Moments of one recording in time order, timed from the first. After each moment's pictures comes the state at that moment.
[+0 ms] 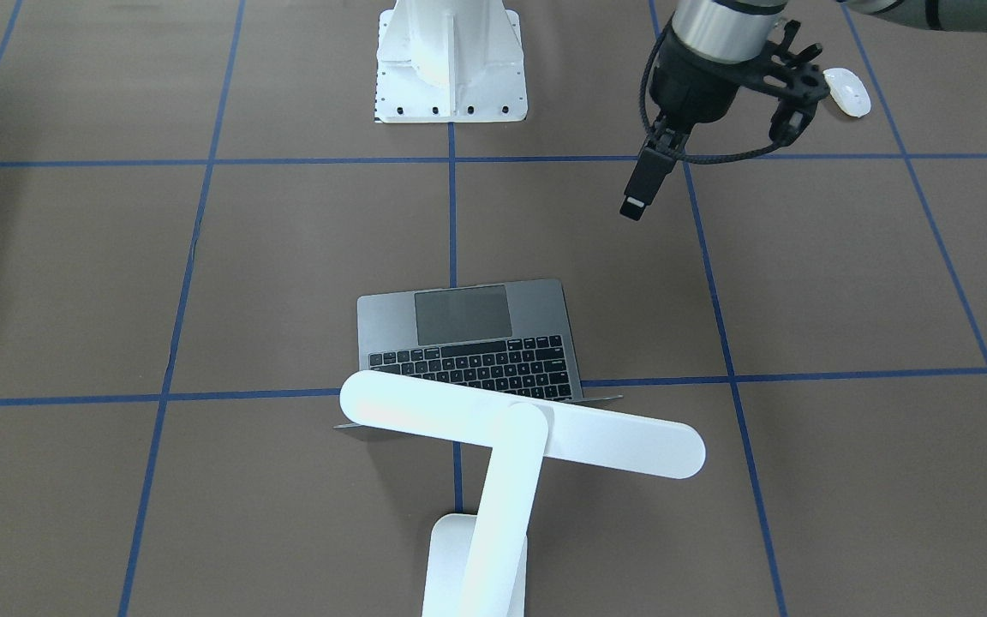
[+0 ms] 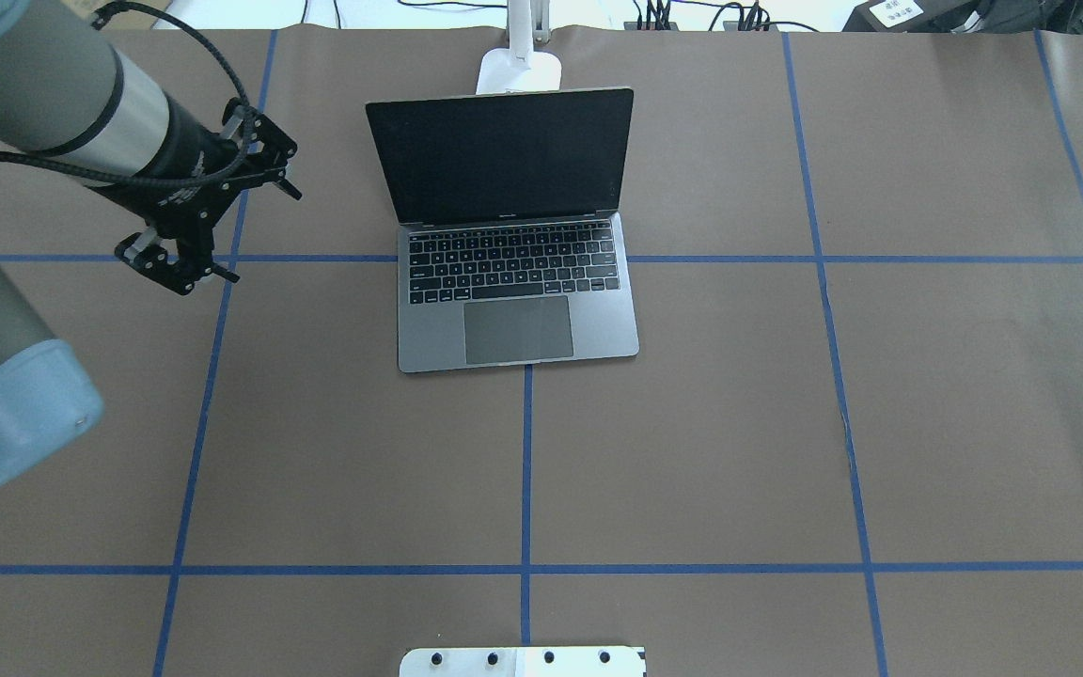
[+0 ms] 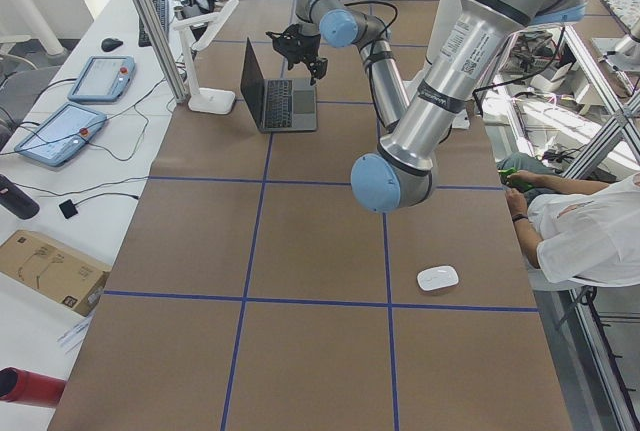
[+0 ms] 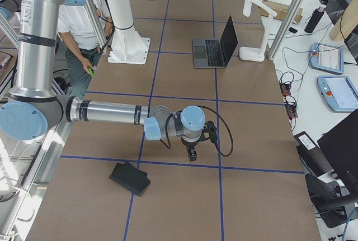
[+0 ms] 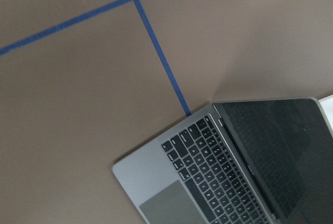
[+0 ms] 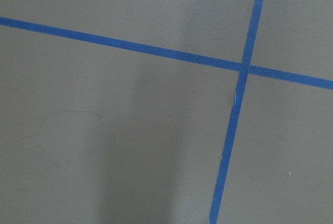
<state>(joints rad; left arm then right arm) -0.84 -2.07 -2.18 -1.28 -2.05 -1.90 1.43 -1.75 1.65 -1.32 2.44 -0.08</state>
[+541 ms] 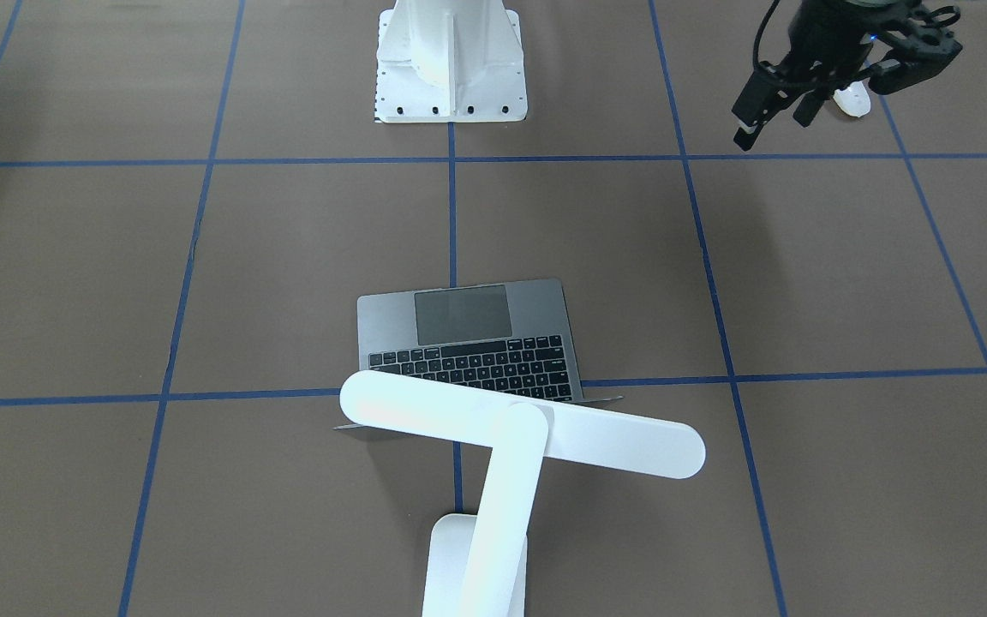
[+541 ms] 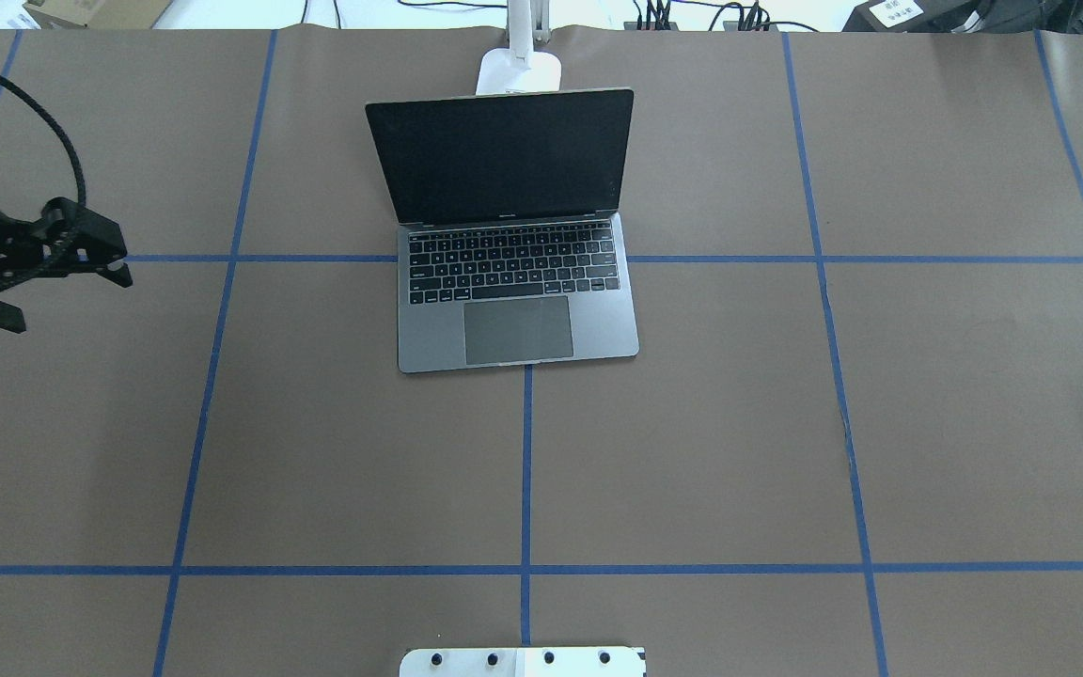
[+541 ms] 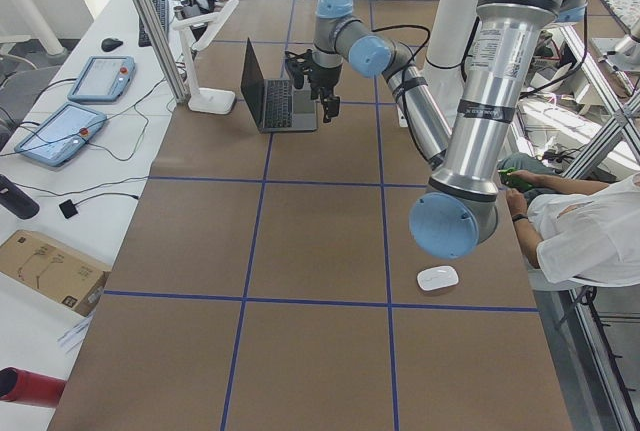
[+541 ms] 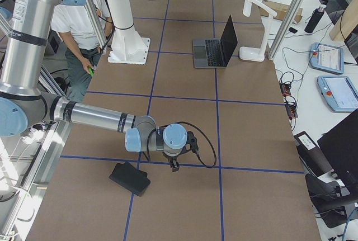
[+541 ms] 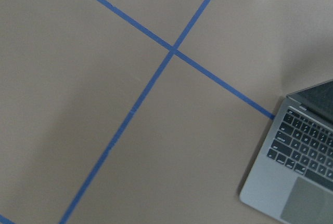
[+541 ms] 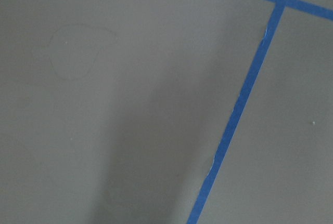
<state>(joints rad) -0.95 -1.75 -2.36 -1.28 -2.12 -1.25 1.43 -1.85 1.59 -1.34 2.52 -0.33</state>
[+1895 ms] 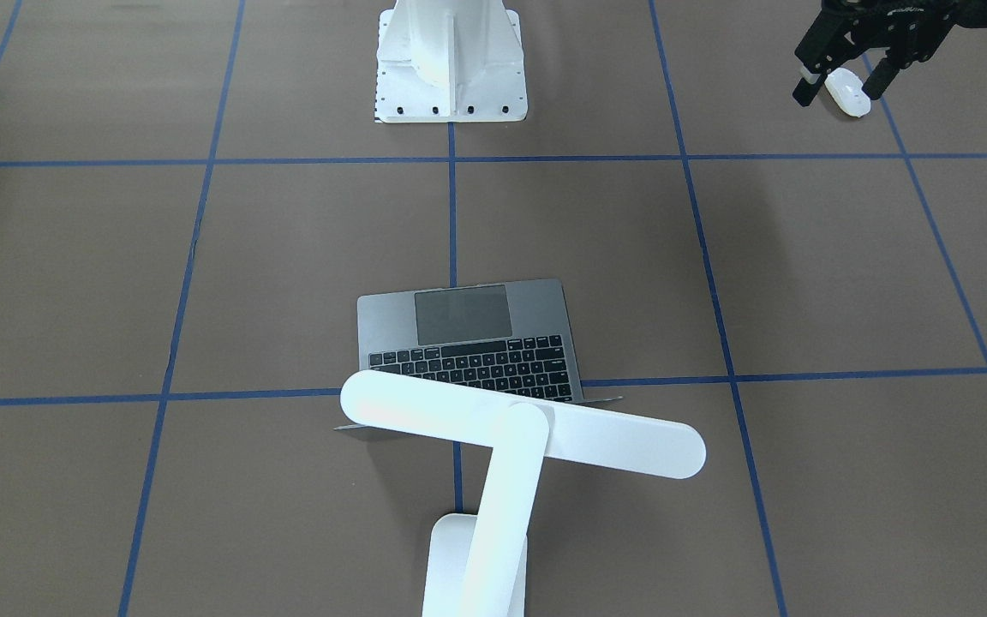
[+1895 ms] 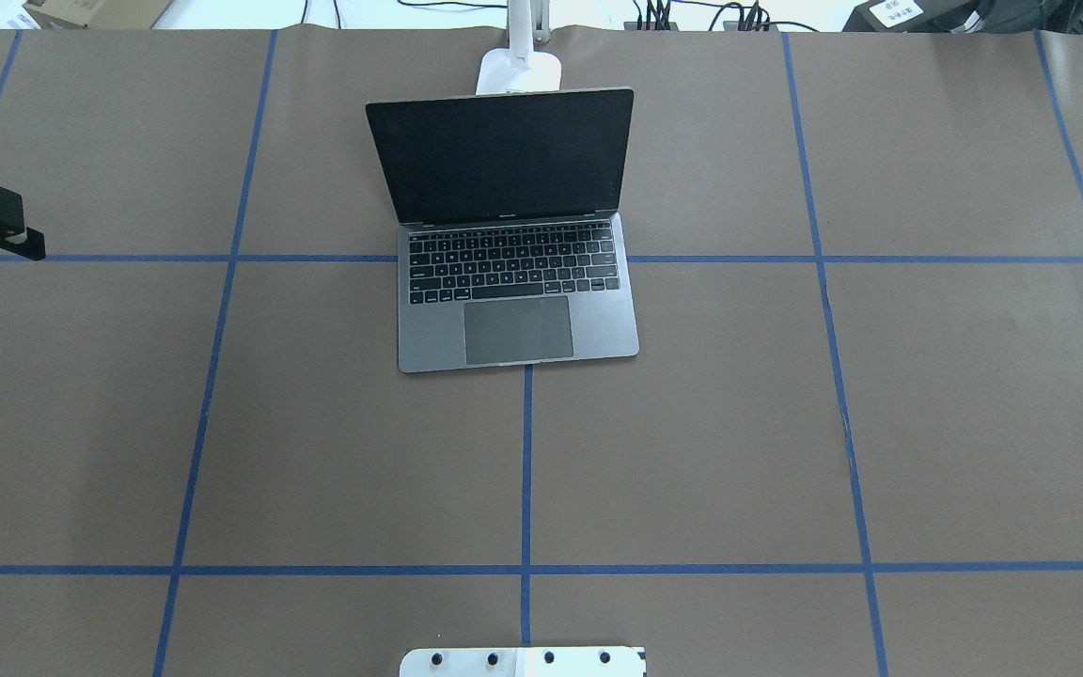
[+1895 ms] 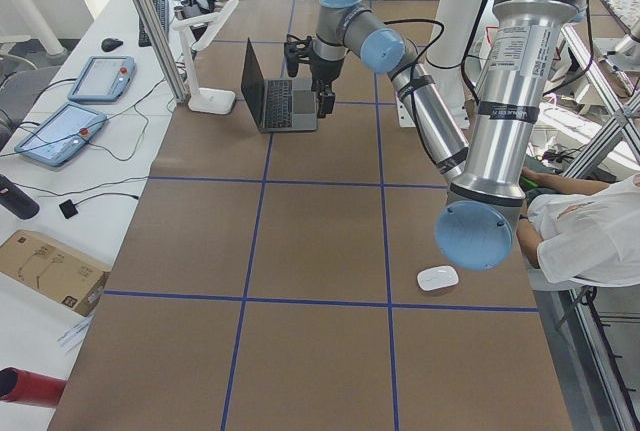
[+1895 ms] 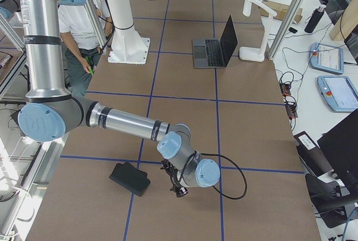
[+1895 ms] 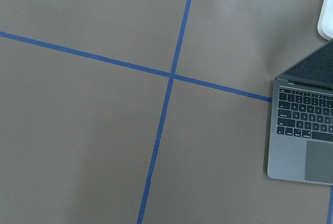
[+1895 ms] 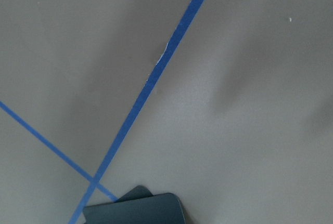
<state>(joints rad) -1.06 -1.73 -2.42 -1.28 -2.19 -1.05 1.61 -1.53 1.31 -2.11 2.37 -1.19</state>
